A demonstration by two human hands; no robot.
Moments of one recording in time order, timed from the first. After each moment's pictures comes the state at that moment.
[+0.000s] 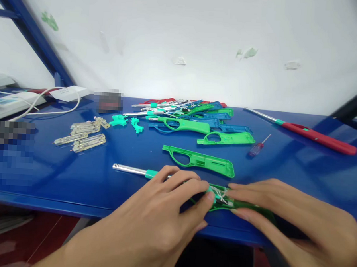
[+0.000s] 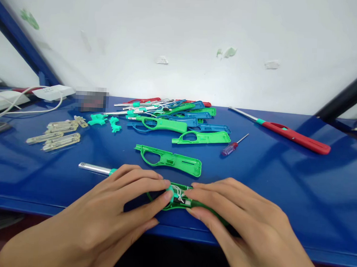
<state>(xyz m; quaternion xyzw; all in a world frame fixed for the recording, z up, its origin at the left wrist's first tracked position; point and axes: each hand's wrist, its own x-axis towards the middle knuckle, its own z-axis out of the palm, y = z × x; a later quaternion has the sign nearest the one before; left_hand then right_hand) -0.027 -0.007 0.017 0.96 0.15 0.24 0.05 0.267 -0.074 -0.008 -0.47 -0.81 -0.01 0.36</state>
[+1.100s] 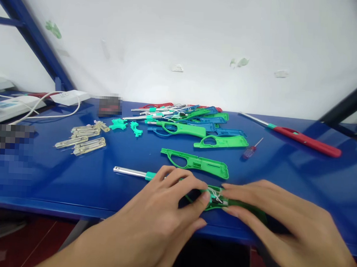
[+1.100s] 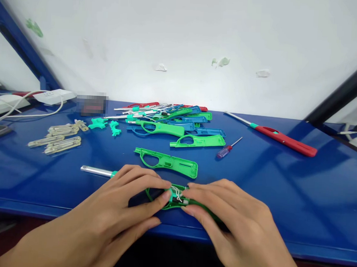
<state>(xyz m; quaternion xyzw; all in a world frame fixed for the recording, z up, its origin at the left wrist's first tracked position) -0.024 -0.006 0.016 0.95 0.17 0.23 0.08 0.258 -0.069 -0.001 -0.47 -0.80 -0.04 0.37</state>
